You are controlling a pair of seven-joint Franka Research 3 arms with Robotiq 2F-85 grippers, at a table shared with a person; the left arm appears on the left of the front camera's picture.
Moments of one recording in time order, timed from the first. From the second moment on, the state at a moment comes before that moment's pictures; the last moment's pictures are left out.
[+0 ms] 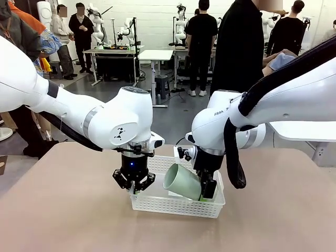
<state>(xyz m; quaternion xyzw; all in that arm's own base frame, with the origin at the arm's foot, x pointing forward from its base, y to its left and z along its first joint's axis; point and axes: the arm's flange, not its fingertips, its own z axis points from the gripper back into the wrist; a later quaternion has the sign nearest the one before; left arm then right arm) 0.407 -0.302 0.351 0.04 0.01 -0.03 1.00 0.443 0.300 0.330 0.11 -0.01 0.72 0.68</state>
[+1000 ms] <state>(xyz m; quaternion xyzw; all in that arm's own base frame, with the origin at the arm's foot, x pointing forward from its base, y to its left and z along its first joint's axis) 0.407 -0.302 0.351 0.04 0.01 -0.03 1.00 0.437 0.294 0.356 0.12 -0.05 0.74 0.66</state>
